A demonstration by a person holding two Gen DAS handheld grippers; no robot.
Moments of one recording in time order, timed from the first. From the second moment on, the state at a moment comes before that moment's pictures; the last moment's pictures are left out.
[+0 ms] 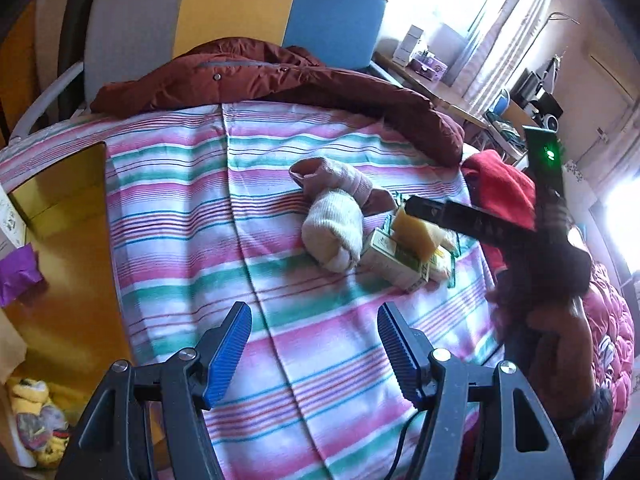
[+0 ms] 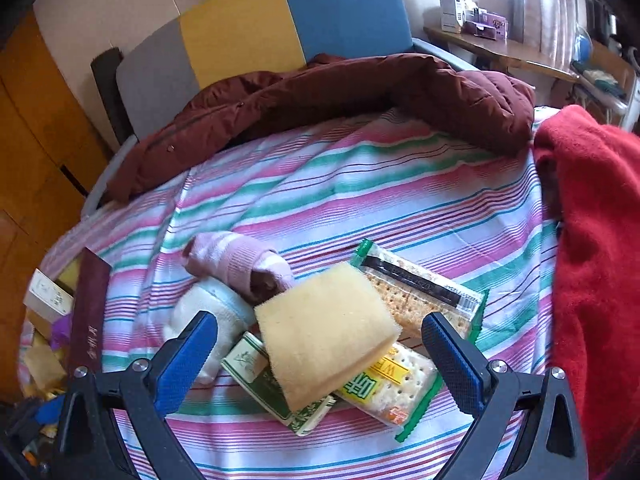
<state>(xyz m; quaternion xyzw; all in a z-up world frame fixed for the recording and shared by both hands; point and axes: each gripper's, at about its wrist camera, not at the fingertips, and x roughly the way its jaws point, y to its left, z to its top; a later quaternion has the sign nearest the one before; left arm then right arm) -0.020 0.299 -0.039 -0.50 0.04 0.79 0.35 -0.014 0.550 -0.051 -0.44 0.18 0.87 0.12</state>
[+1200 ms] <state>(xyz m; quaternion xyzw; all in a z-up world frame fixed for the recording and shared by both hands) -0.081 0.393 -0.099 -0.53 0.01 0.78 0.34 -0.002 0.566 -0.042 -0.41 0.21 0.88 0.13</state>
